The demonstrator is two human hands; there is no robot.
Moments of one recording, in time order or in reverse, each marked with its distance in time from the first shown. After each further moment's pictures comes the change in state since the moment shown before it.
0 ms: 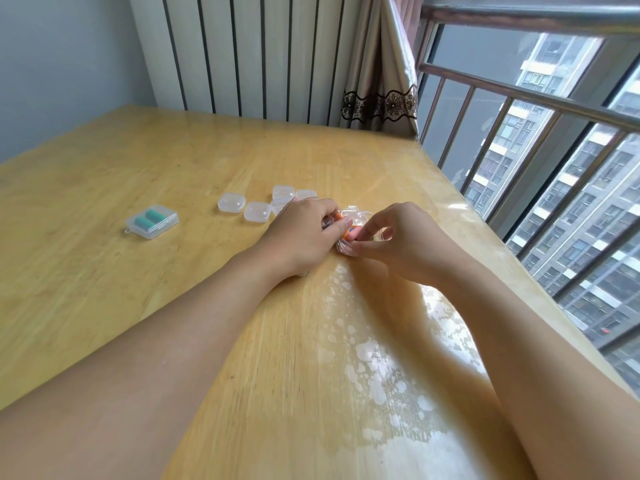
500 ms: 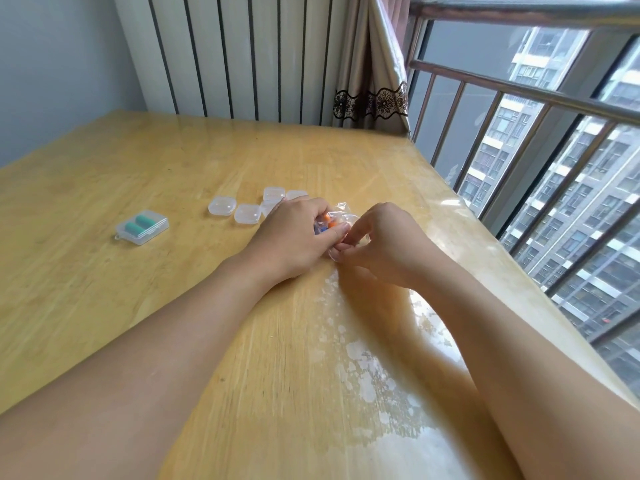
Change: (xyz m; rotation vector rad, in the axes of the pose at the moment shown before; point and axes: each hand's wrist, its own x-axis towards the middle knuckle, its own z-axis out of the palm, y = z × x) left_hand -0.001 0.001 -0.001 0.053 0.001 0.040; right_hand 0.000 -0.002 0.010 -0.056 0.009 -0.005
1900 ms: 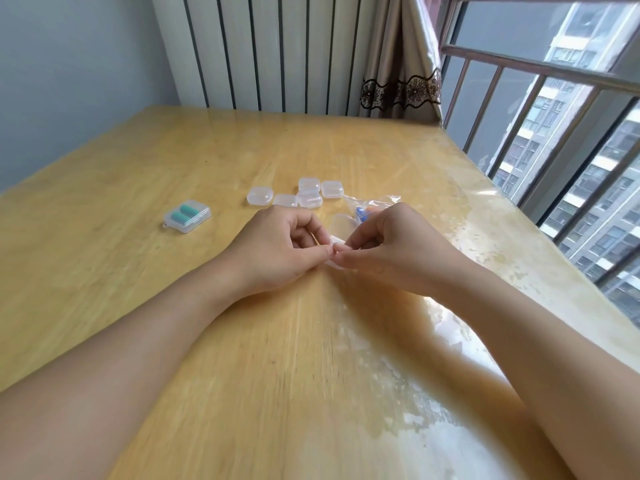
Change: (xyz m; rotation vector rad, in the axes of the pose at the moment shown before) left_hand -0.060 -0.019 -0.057 -0.254 -0.130 -0.145; right_hand -0.018 -0.030 0.020 0.242 -0.090 -0.067
